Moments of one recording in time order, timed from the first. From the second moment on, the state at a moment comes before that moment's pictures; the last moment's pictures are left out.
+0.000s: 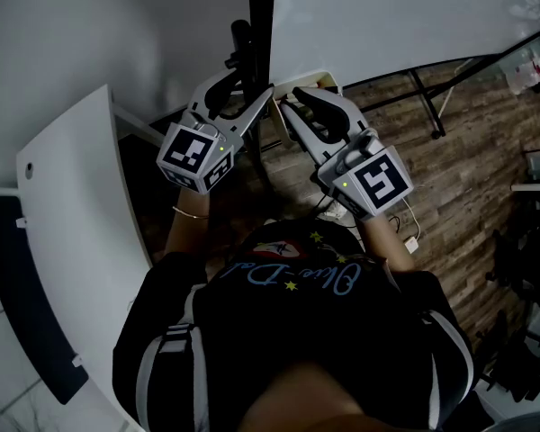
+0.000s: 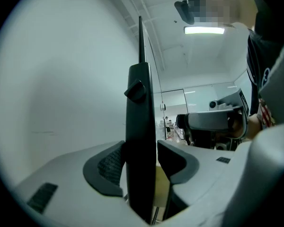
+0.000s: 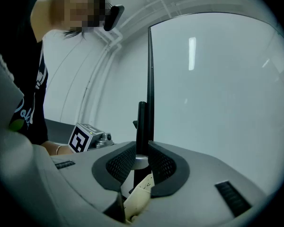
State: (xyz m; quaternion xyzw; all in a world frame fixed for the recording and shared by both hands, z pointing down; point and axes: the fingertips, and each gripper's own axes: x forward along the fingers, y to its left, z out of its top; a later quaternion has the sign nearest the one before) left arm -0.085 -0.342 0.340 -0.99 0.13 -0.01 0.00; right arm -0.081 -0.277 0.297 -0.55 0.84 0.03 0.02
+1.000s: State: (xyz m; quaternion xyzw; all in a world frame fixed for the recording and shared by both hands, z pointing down) left arm -0.065 -0.327 0.344 -0.99 0.16 -0.03 0.00; right arm -0.085 -0.283 0.292 -0.52 0.85 0.04 0.02
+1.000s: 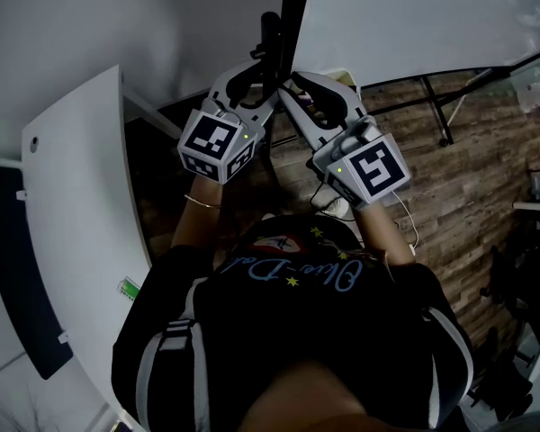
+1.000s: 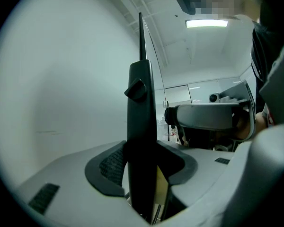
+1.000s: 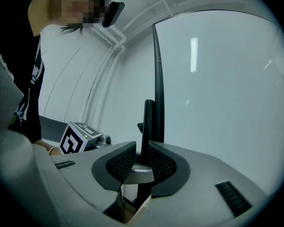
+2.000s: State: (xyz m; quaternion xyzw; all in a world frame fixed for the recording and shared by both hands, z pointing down) left arm -0.048 -0.279 0.347 -0.99 0.15 -0.03 -0.01; right arm -0.069 -0.257 0.294 -0.54 0.84 0.05 0.02
